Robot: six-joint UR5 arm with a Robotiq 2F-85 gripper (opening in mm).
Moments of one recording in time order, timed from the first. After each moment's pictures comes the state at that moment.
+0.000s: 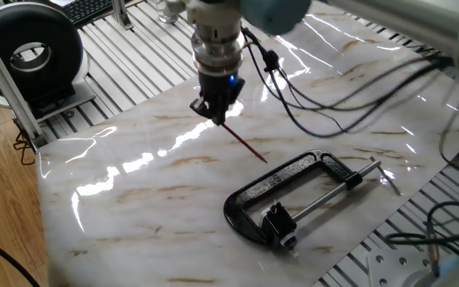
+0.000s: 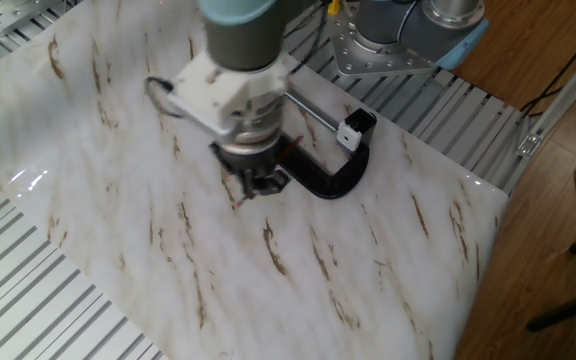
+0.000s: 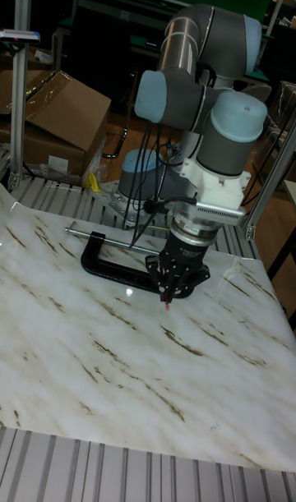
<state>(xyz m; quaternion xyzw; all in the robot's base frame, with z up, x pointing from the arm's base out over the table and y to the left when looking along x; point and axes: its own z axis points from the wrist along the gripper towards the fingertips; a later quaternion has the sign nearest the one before) 0.541 0.068 0.100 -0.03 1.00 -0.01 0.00</state>
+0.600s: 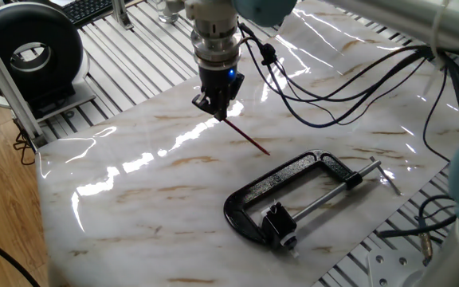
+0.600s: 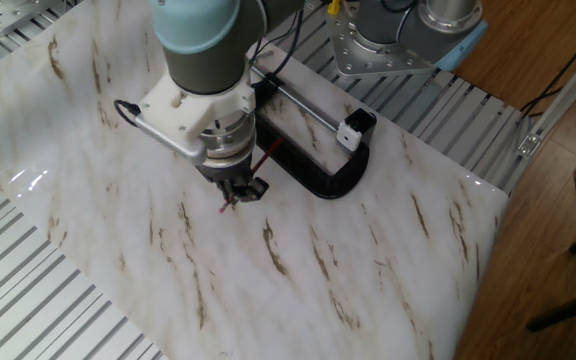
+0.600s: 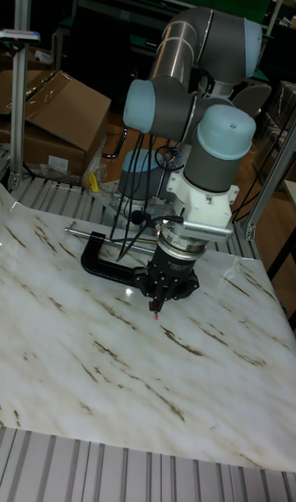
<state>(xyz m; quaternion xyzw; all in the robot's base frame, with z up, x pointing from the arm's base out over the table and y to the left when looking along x) 0.549 0.053 0.087 -0.04 1.00 -0.01 -0.02</state>
